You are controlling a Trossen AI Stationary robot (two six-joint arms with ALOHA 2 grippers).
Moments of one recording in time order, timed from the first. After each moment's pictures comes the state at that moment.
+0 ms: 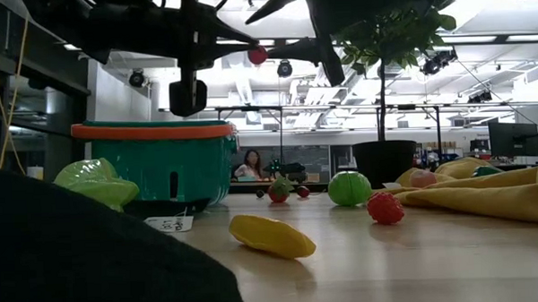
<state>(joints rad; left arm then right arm) 0.07 1.43 0.59 0.63 0.13 -1.09 0.13 1.57 0.91 0.43 0.33 0.94</state>
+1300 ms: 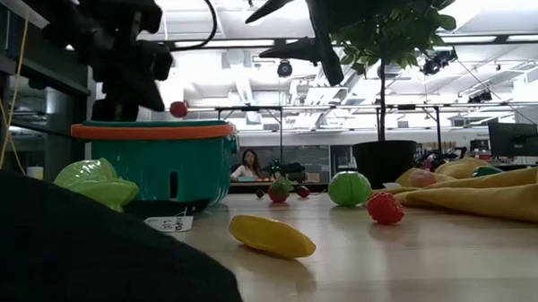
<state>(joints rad) 0.30 1.07 0.59 -0.32 0.34 -0.76 0.12 1.56 0.91 0.44 0.33 0.94</state>
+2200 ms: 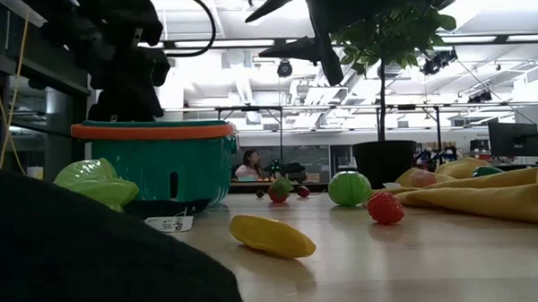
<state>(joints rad) 0.30 1.07 0.59 -0.37 0.25 -0.74 0.12 1.56 0.91 0.44 0.32 0.95</state>
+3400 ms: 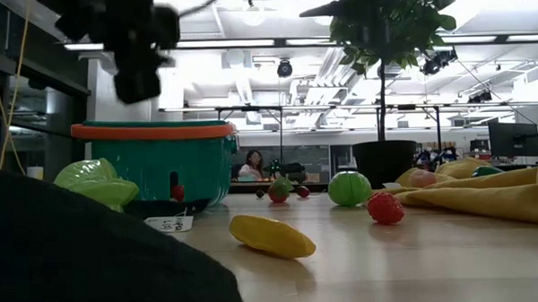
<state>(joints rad) 0.30 1.07 0.67 -0.21 0.61 -0.62 0.20 1.32 0.91 0.07 0.16 0.97</state>
